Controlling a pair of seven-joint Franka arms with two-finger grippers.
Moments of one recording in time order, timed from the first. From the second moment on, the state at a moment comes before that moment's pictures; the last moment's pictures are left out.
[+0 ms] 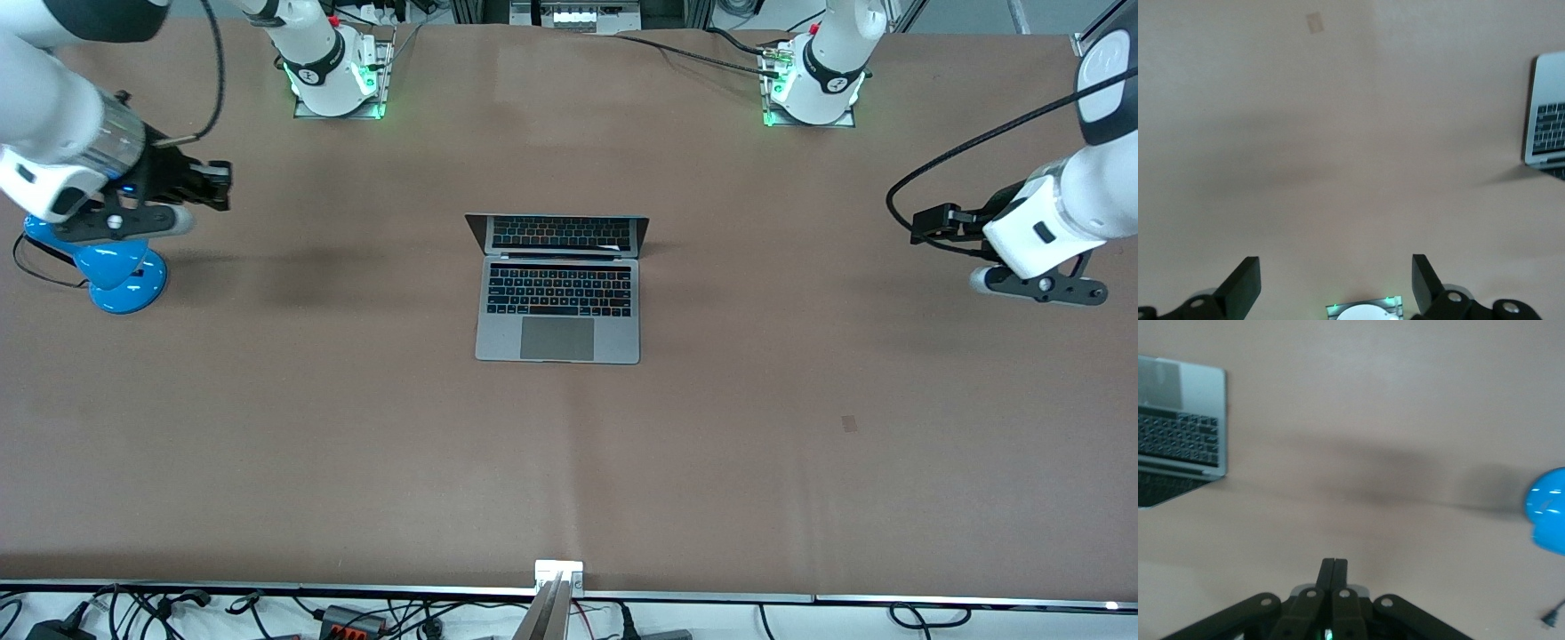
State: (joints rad) left arm 0.01 0.15 -0.05 -1.58 -0.02 1.47 0.12; right arm 0.25 0.01 -0.09 -1.72 0.06 1.52 0.01
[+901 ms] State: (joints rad) left arm 0.01 0.22 -0.06 -1.71 -0.43 1.36 0.14; right arm 0.34 0.02 -0.09 -1.83 0.18 1.51 0.15
